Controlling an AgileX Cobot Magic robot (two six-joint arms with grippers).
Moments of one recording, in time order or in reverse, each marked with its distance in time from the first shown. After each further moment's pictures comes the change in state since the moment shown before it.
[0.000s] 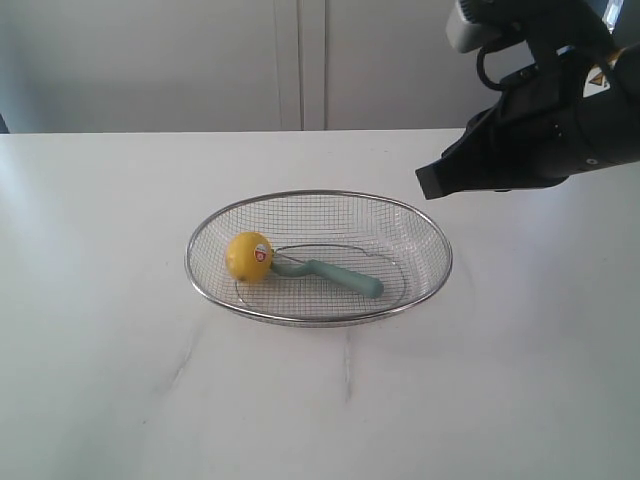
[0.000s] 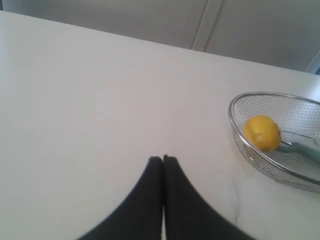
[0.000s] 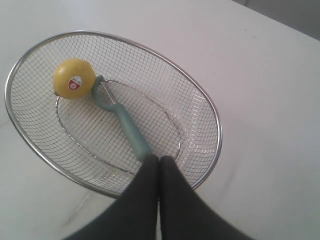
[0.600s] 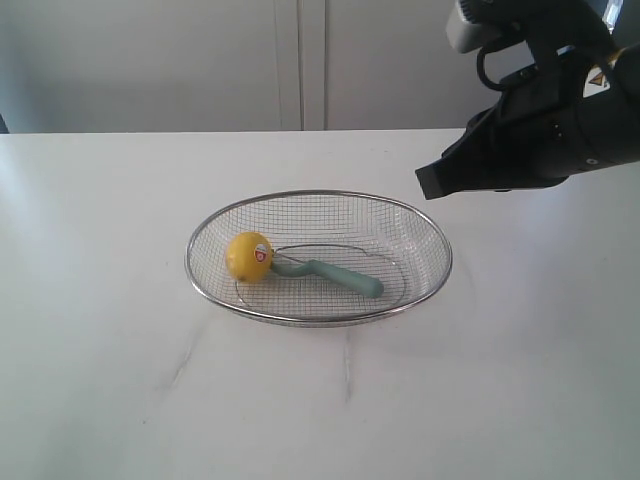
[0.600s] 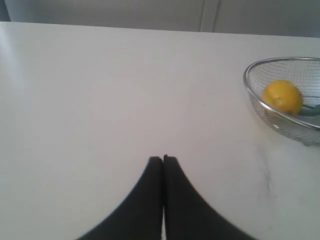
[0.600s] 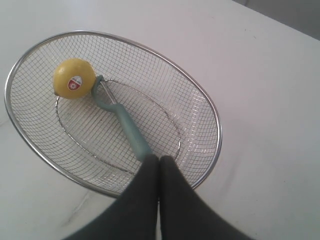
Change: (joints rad) left arm 0.000 -0.202 0.105 0.222 0.078 -0.085; right arm 0.000 0.000 0.000 0.000 0.000 0.000
